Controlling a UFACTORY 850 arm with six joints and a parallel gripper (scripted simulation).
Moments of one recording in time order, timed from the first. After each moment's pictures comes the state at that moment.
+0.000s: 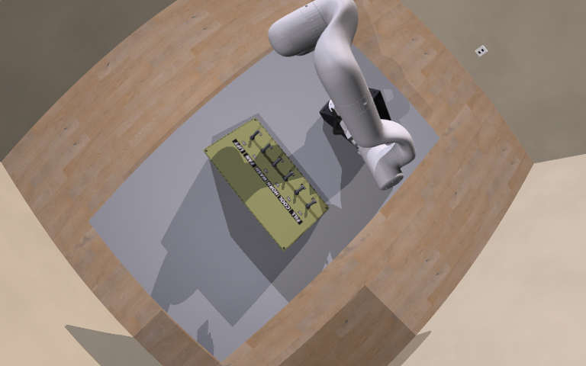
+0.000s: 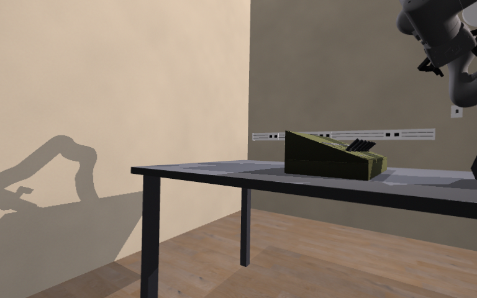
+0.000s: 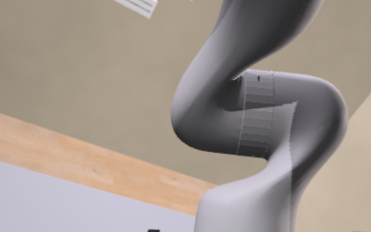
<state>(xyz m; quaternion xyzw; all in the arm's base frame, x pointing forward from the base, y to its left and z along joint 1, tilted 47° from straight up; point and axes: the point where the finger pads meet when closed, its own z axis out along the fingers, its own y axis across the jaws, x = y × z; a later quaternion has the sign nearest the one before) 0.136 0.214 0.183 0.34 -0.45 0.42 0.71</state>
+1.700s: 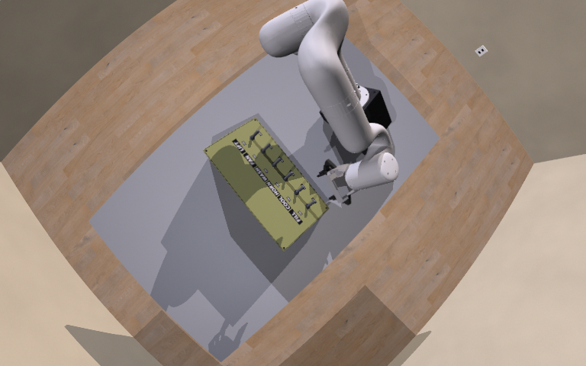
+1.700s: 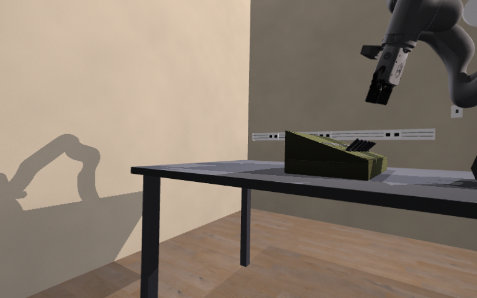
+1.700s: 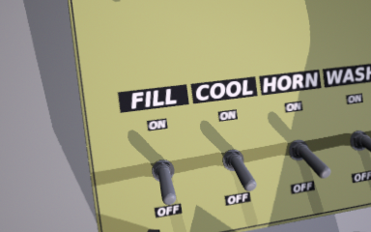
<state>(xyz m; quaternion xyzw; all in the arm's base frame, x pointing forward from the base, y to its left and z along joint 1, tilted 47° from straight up) 0.359 0.246 -0.006 0.86 -0.04 0.25 0.44</state>
